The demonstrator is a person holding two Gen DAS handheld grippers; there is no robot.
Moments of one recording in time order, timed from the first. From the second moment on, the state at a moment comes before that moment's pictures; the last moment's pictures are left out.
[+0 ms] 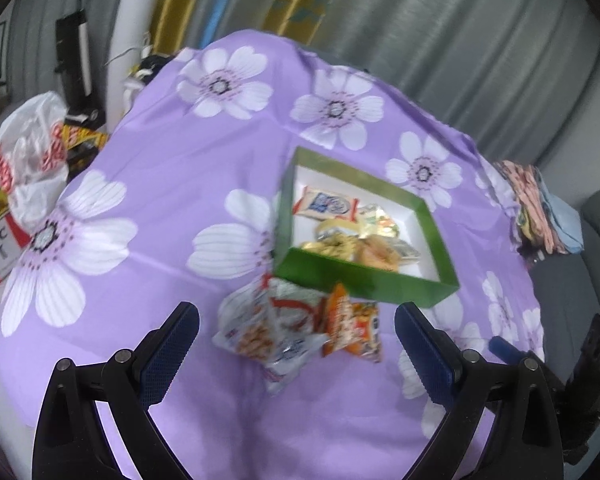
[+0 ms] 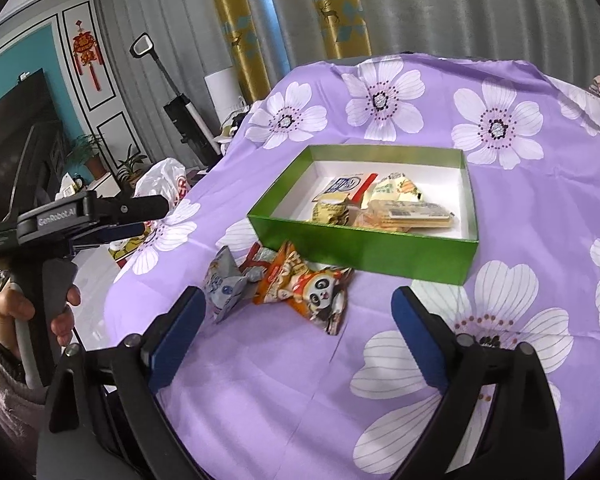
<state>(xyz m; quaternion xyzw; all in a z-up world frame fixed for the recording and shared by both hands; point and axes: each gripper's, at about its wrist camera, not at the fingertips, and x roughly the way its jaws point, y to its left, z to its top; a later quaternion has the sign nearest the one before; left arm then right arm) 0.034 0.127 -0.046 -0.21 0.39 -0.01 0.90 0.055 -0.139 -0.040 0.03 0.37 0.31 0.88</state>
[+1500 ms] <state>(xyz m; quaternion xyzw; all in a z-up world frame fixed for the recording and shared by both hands) 0.085 0.153 -0.144 -0.28 0.46 -0.08 0.84 0.097 -0.007 -0.130 0.04 0.47 0.42 0.78</state>
